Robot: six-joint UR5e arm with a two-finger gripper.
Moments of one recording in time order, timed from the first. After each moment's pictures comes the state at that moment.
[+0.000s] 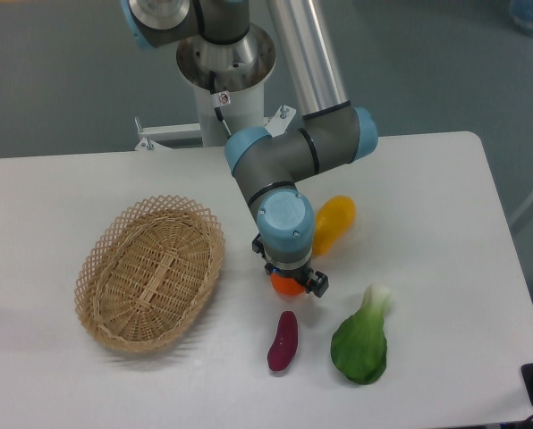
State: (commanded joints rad) arm 2.37 -2.06 -1.74 -1.00 1.69 1.06
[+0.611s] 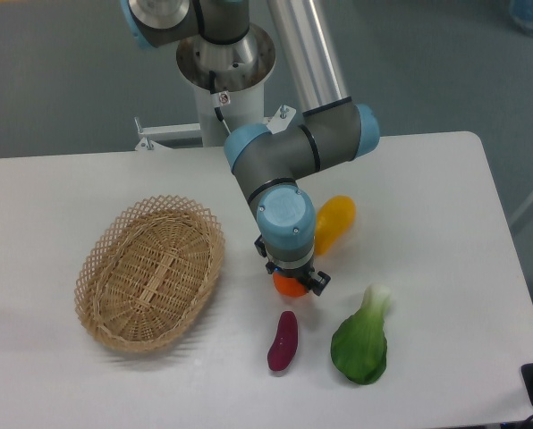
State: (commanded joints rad) arm 2.38 -2.04 -1.67 -1.01 1.69 1.07
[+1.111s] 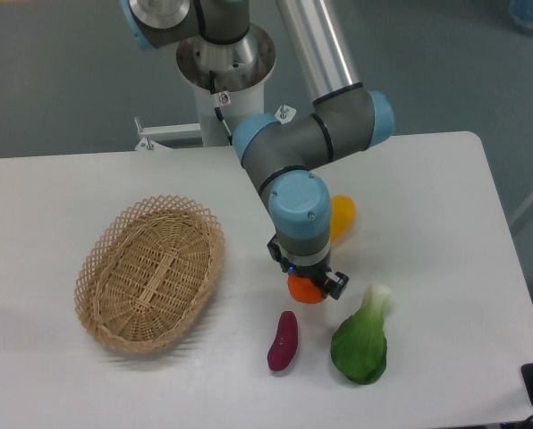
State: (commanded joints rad) arm 2.41 -2.00 -1.65 -1.01 1.69 1.07
